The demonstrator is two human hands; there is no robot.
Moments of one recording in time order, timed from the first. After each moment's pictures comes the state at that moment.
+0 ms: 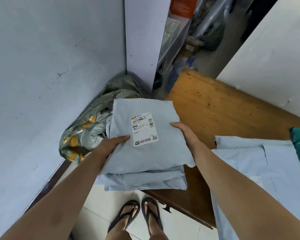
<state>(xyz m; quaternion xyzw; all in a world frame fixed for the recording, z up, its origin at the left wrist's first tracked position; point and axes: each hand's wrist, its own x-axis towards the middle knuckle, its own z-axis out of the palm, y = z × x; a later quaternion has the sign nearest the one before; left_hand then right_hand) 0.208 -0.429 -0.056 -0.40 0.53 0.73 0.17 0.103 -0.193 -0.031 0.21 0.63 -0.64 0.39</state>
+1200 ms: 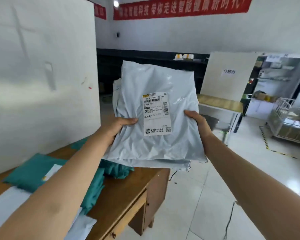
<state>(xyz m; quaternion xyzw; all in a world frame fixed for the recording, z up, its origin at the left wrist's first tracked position) 0.340 0.217 0.239 0.37 0.52 0.64 0.42 0.571 0.343 0.243 0.31 0.53 -0.71 -0.35</state>
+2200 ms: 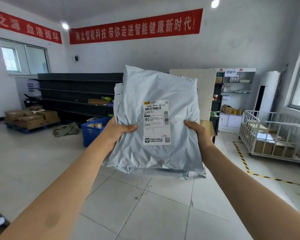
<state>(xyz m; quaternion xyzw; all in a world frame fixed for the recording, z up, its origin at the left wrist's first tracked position) 0.501 0.964 0.309 0.48 0.43 0.65 0.41 0.753 1.036 0.292 0.29 0.49 -0.66 -0.49</state>
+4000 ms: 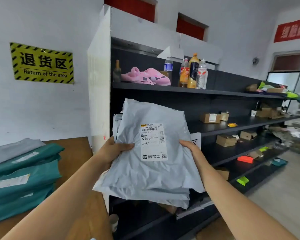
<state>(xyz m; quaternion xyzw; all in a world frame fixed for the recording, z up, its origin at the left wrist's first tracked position) -0.147 1.032 0.268 -0.23 0.59 0.70 -0.33 -0.361 1.186 0.267 -0.28 0.53 -0.71 0.38</state>
